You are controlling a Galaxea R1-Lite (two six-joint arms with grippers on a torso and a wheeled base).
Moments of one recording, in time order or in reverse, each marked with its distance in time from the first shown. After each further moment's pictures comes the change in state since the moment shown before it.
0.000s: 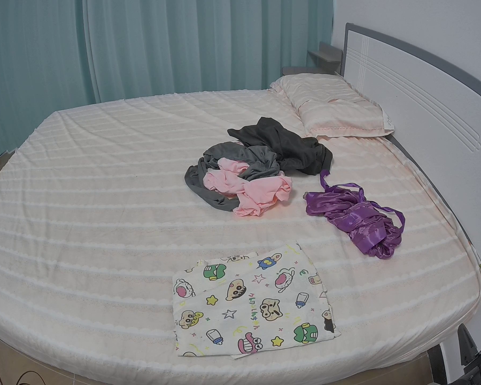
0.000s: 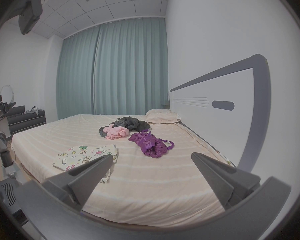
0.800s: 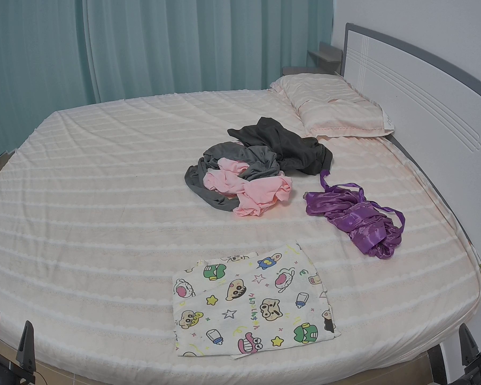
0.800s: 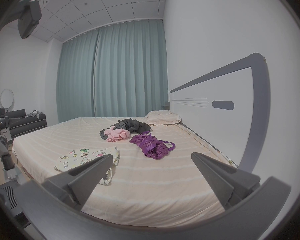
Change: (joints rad) left arm -0.055 -0.063 0.000 0.322 -0.388 -0.184; right arm 0.005 -0.021 0.000 -0.001 0.004 0.025
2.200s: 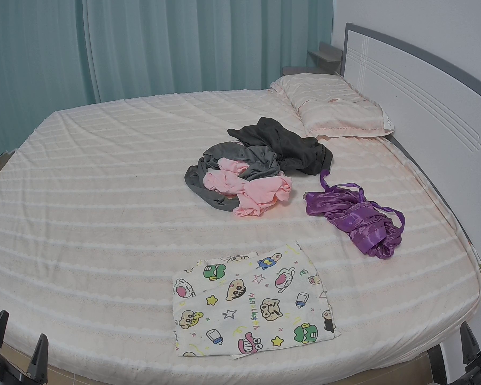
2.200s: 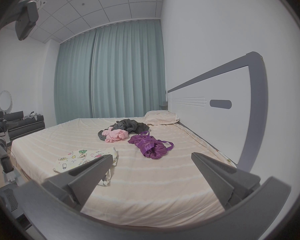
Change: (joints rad) left arm -0.004 0.000 0.000 0.016 -0.135 0.092; right arm -0.001 0.001 0.000 0.000 -0.019 0.014
